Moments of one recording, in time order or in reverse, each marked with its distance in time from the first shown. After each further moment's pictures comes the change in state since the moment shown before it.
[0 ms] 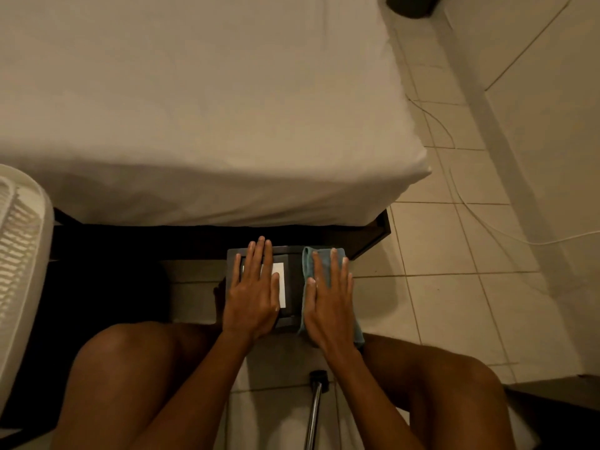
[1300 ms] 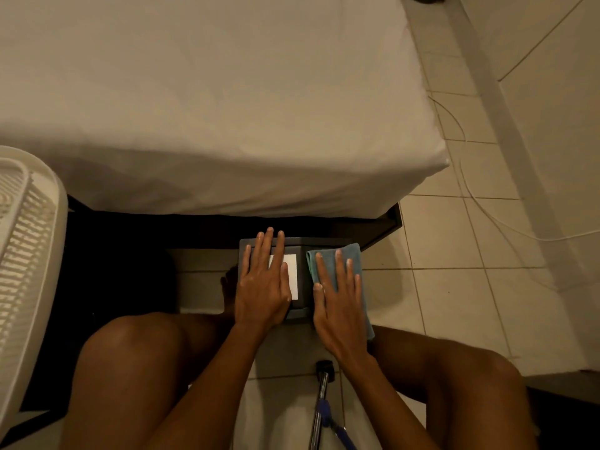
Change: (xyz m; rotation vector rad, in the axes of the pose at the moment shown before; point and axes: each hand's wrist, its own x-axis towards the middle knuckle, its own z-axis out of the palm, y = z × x) left_hand 0.000 -0.003 0.000 -0.115 0.007 -0.059; right_hand -0.020 0.000 -0.003 -0.027 -0.097 -0.061
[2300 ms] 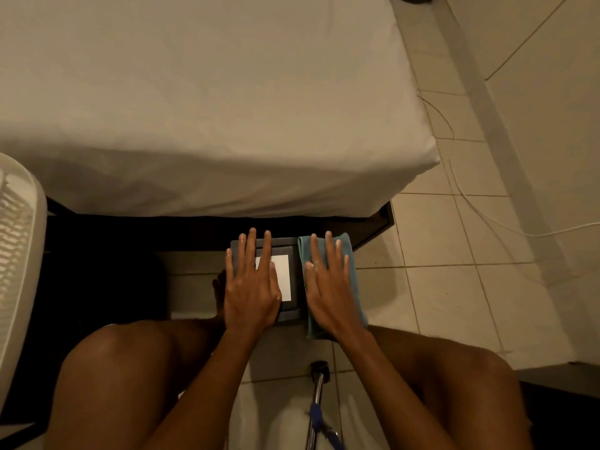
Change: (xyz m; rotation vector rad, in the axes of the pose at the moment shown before) left_hand -0.001 -0.002 0.002 0.075 0.021 -0.065; right_hand 0.036 -0.007 -0.010 0.032 -0.026 -0.038
